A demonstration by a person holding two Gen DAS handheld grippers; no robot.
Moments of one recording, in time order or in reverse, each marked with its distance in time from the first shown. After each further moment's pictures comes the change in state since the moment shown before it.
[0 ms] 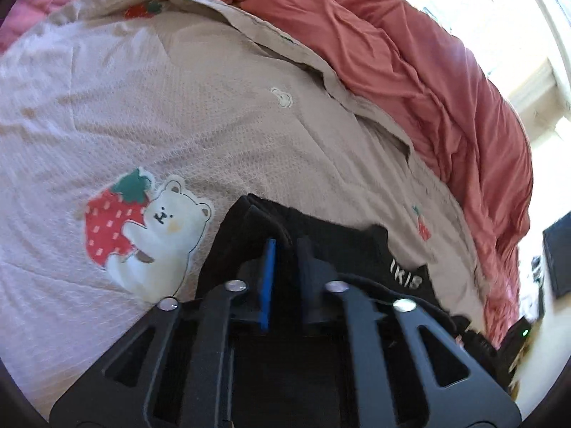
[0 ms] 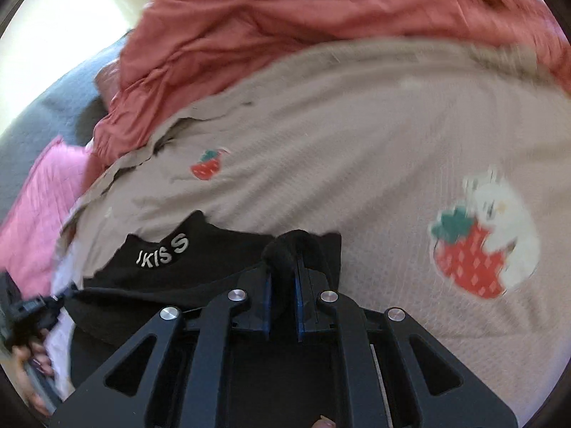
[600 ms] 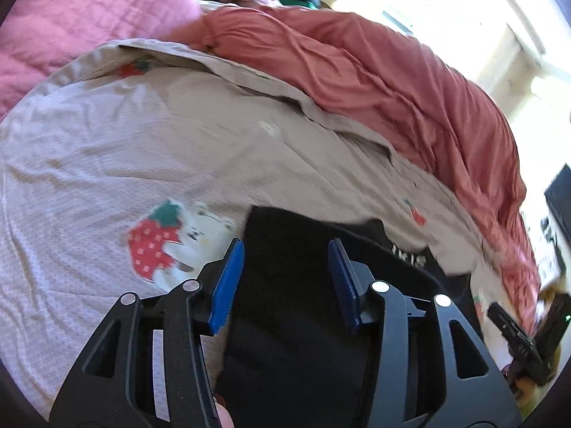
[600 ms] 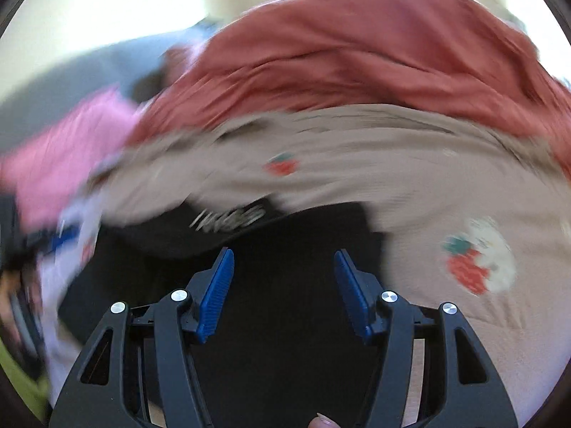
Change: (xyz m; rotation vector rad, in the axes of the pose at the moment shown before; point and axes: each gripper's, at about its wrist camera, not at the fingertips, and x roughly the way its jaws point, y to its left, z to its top) left arm -0.042 -0.002 -0.020 0.233 -0.122 0.021; right arm -0.050 0.103 -0.072 -0.546 -0.087 0.019
